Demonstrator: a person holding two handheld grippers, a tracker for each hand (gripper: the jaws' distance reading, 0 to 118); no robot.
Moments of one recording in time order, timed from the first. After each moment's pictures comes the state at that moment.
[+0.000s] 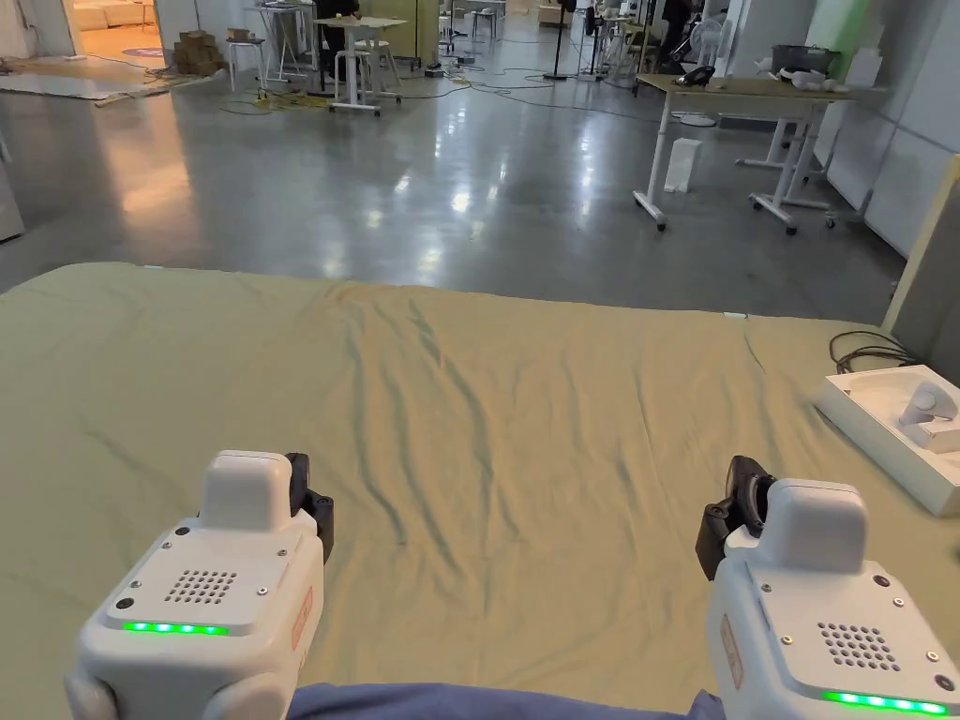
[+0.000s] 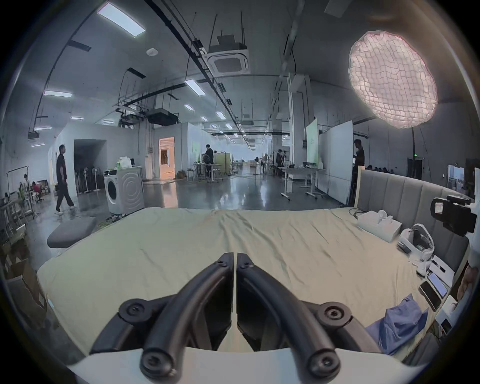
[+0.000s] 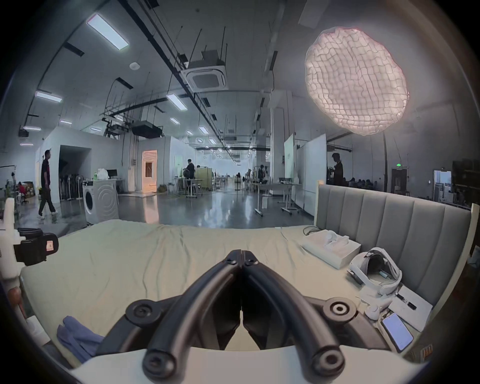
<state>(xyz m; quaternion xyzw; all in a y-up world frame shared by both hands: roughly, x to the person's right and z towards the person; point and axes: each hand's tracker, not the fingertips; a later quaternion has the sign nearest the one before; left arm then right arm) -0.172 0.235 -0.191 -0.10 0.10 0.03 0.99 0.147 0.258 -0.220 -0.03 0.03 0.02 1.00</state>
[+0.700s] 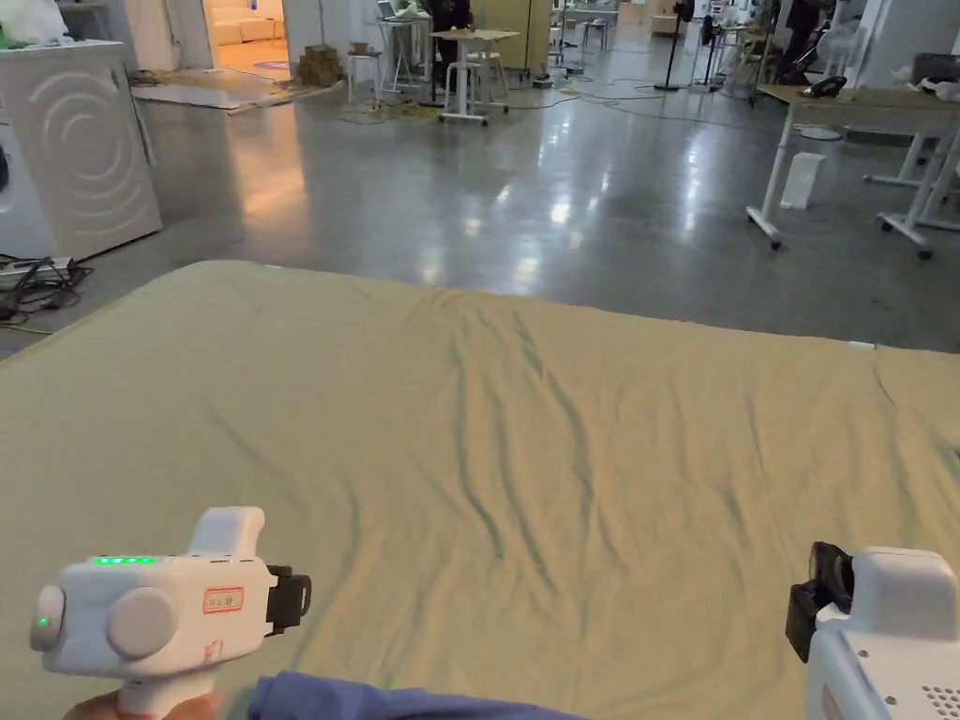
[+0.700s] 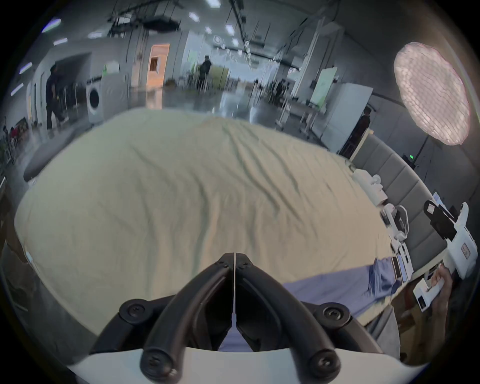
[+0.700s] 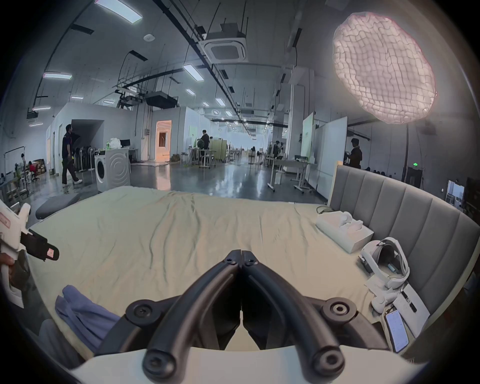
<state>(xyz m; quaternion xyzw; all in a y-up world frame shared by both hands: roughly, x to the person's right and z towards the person) -0.332 0.174 -0.194 -0.39 0.03 0.17 0.90 0.138 0.231 -0.244 -0.13 0.07 0.07 0.99</state>
